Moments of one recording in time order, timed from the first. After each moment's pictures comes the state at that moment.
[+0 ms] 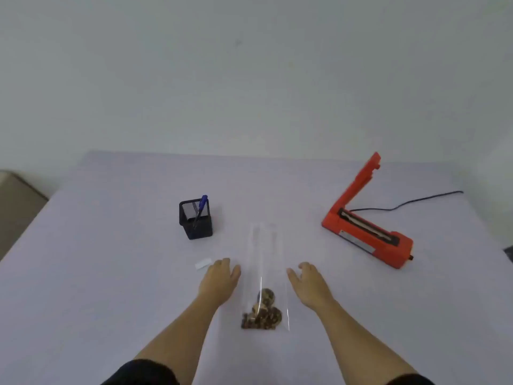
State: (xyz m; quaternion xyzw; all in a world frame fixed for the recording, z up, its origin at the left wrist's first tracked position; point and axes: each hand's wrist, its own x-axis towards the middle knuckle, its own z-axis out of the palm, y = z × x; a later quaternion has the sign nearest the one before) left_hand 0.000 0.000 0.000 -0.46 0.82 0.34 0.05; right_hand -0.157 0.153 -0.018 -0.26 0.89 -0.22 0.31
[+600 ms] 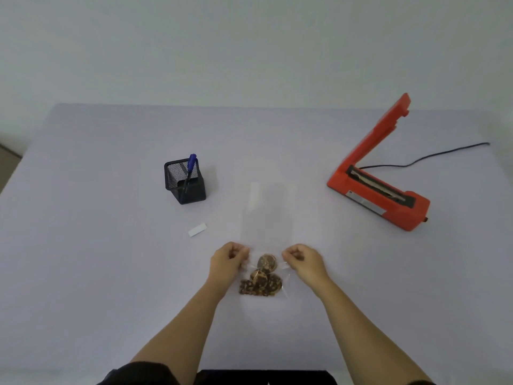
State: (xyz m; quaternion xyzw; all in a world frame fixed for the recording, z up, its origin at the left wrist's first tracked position) left_hand -0.002 0.028 -0.043 -0.52 0.58 0.62 -0.07; right_hand -0.148 0.161 -0.054 -0.15 0.80 -0.41 0.41
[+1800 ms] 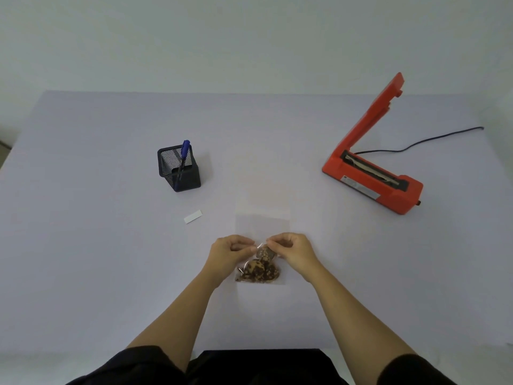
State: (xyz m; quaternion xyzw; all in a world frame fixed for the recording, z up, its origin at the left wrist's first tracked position) left_hand 0.008 0.037 -0.038 -0.44 0.60 0.67 -0.03; right_hand -0.130 0.159 -0.046 -0.14 0.72 -0.50 0.46
